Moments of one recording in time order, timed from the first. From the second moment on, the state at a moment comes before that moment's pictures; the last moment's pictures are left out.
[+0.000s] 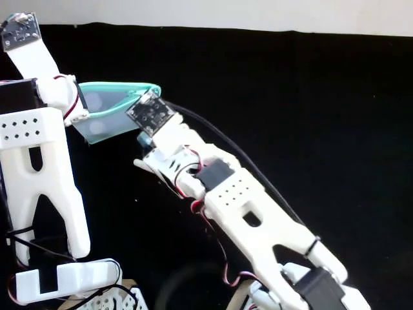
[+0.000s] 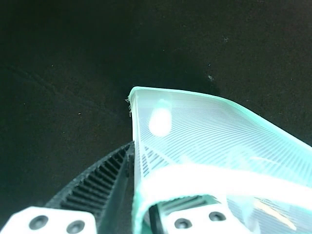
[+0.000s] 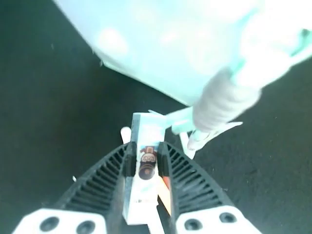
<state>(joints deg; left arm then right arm) -17.4 -4.2 -12.2 90.5 16.6 -42.8 -20.6 31.7 32.8 10.9</state>
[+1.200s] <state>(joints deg) -17.4 -3.6 -12.2 86.4 16.7 -43.9 -25.0 29.8 32.8 1.5</state>
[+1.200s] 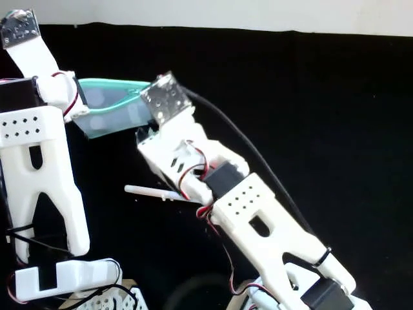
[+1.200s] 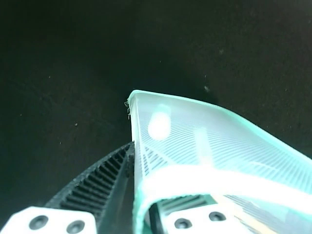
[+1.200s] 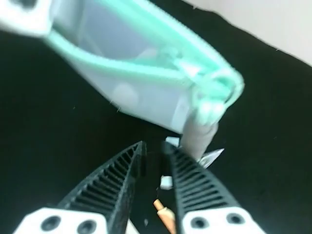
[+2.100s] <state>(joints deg) -31.8 -2.9 -16.6 84.0 18.9 -44.0 0.2 14.3 32.8 0.6</state>
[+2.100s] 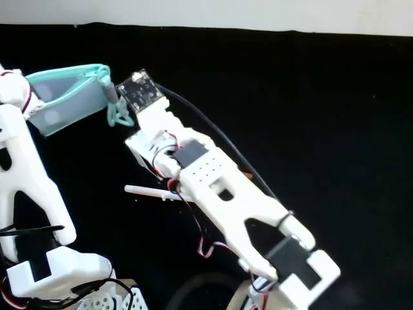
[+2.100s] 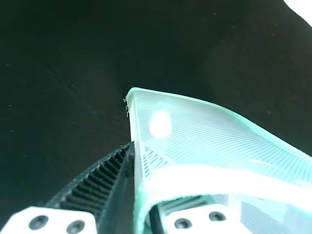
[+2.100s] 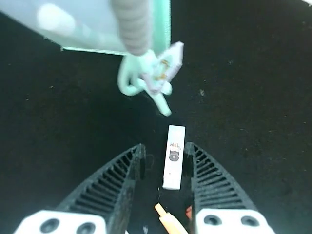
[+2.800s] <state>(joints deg) -34.2 -2.5 -16.6 83.1 18.9 -44.2 44.9 -37.6 52.9 0.7</state>
